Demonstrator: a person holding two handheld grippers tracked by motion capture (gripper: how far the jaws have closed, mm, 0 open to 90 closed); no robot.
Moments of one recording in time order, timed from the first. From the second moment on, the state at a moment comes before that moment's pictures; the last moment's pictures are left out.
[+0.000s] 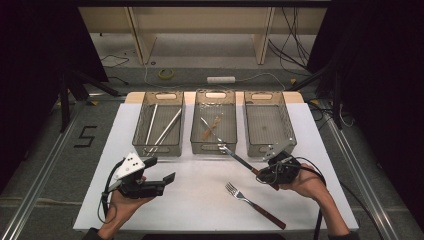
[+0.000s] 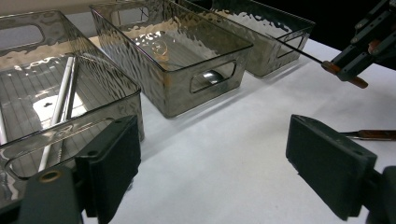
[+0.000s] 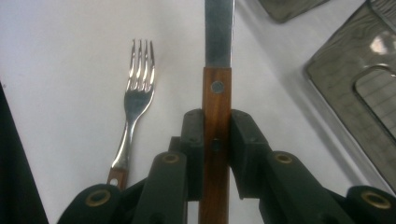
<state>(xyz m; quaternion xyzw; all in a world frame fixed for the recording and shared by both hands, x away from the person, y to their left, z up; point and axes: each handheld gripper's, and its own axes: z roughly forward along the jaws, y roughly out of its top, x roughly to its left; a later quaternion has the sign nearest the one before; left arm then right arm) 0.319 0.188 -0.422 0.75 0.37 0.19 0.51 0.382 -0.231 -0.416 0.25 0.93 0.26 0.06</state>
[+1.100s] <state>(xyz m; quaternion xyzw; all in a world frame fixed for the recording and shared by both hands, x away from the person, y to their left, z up) 0.319 0.191 -0.422 0.74 0.38 0.18 0.52 0.411 -0.246 -0.389 0.34 0.87 0.35 0.10</state>
